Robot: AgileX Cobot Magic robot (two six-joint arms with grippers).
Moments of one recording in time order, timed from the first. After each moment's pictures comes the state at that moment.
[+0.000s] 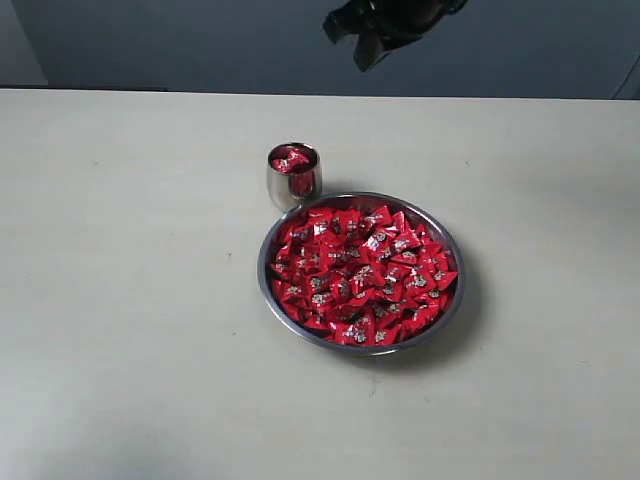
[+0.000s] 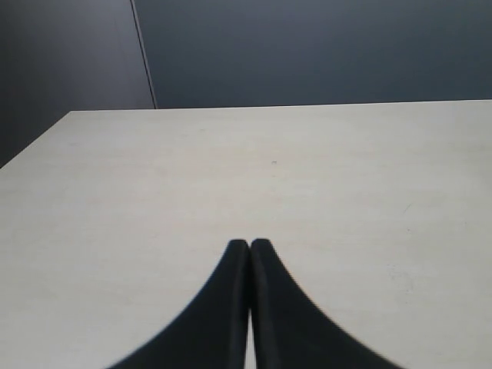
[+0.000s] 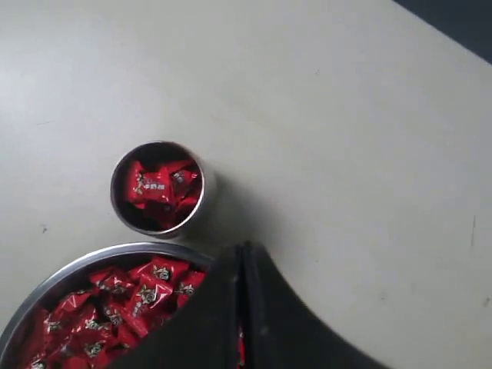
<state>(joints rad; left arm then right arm) 0.21 0.00 0.00 0.06 0.29 -0.02 0.51 2.13 -2.10 0.25 1.13 -0.33</state>
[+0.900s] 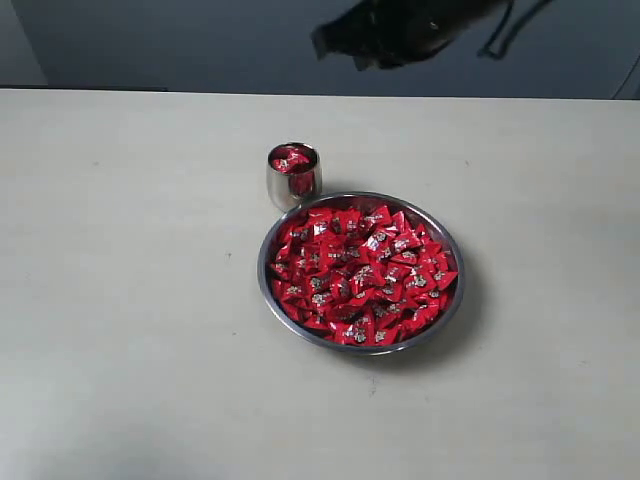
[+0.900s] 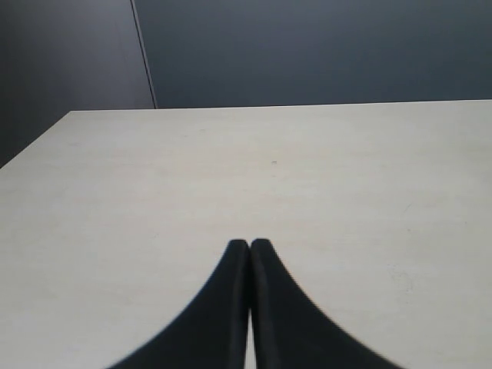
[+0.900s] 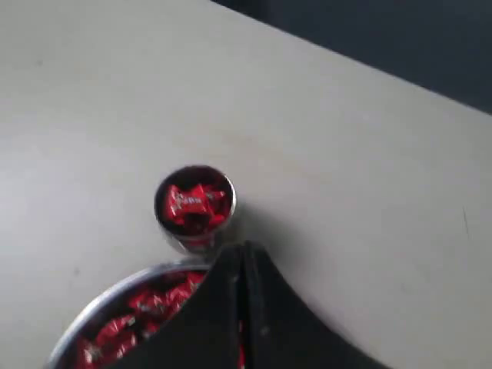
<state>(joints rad) 0.21 0.00 0.00 0.06 0.29 -0.02 0.62 1.73 -1.46 0.13 0.60 -0.11</state>
